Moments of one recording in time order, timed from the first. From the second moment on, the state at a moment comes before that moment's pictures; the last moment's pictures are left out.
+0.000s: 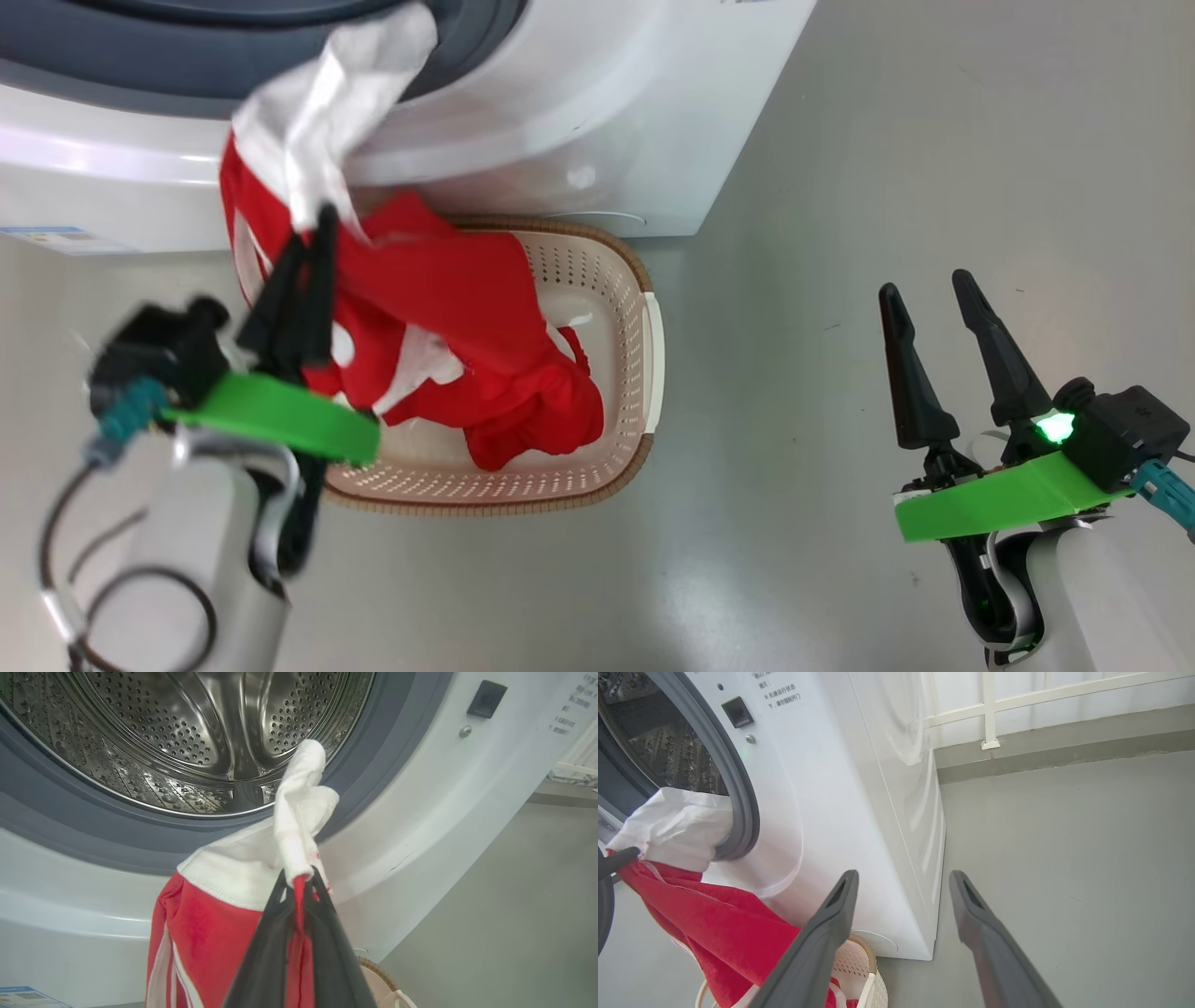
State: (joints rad) left arm -0.61 0.18 -0.21 0.40 -0.41 -0.06 -0.25; right arm -0.23 -0.05 0.05 0.13 0.38 0.13 -0.26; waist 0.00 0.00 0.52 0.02
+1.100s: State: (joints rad) left arm -0.79 0.13 -0.31 1.11 -0.36 -0.12 -0.25; right arm -0.30 -0.05 0.11 0.11 0.38 0.13 -0.26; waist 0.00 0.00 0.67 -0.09
